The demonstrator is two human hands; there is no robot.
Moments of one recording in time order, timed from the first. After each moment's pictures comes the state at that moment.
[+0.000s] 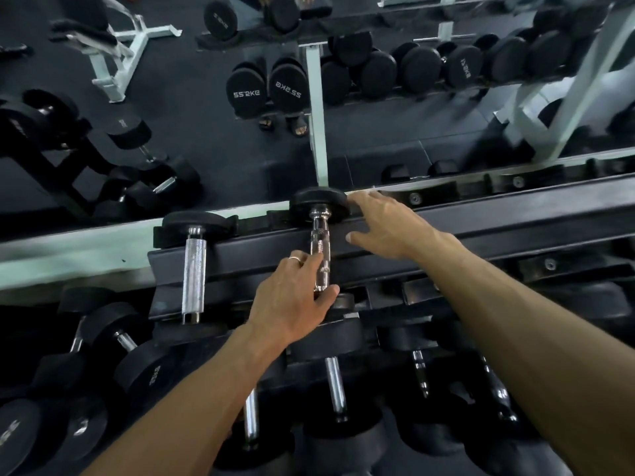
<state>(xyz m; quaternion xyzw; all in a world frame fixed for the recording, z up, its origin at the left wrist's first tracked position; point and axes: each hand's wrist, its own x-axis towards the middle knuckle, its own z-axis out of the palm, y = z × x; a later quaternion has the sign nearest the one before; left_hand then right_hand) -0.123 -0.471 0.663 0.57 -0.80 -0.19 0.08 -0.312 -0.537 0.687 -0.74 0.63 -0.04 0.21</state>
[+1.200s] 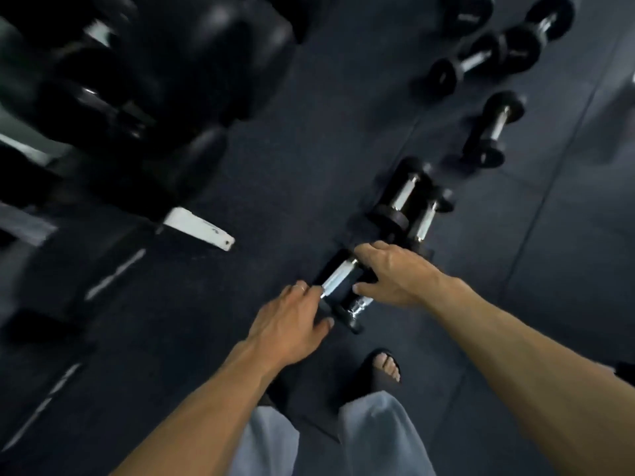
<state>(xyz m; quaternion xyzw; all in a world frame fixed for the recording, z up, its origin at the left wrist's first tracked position) -0.242 -0.009 0.305 0.15 -0.91 -0.25 -0.28 -0.398 0.123 0.301 -0.37 0.84 -0.01 0.40</state>
